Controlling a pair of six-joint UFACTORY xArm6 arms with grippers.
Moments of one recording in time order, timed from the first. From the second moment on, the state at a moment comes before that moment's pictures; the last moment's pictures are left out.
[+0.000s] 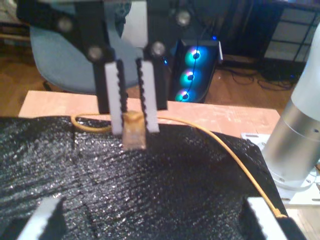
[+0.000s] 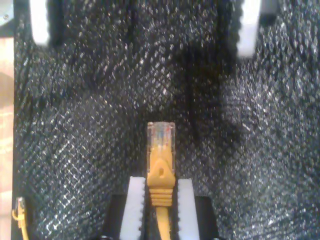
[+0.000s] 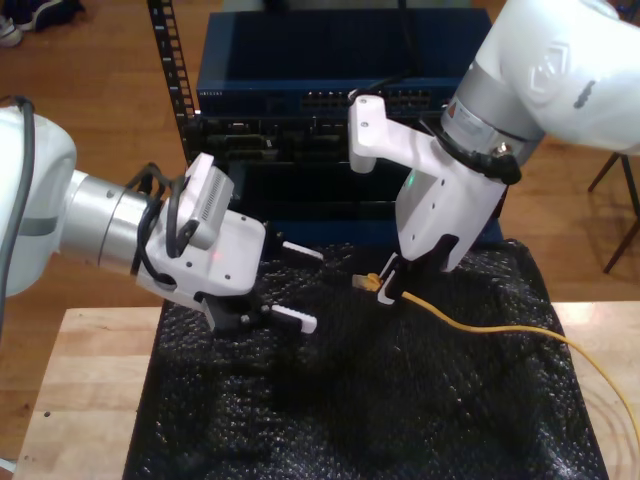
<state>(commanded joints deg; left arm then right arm) 7.2 -14.3 -43.0 -63.7 91.6 -244.7 20.2 -13.9 -61.9 26.2 79.0 -71.8</state>
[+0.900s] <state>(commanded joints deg) 6.7 -14.3 -43.5 -66.9 91.9 -246.8 20.8 -14.1 -62.4 27.2 78.8 -71.7</state>
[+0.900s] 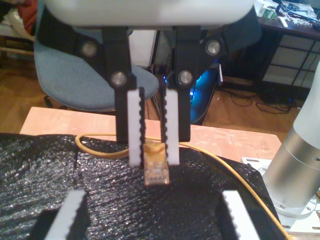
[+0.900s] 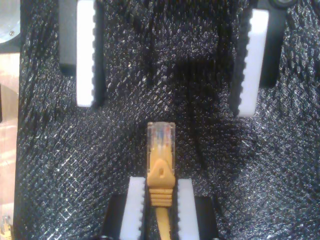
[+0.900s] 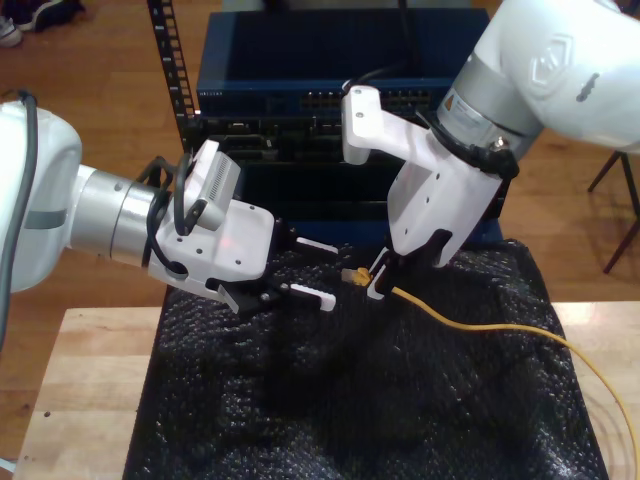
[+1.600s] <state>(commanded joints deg) 6.8 -14.3 -43.5 -67.7 92.6 -246.2 21.0 -13.5 -62.8 28.1 78.7 -71.7</state>
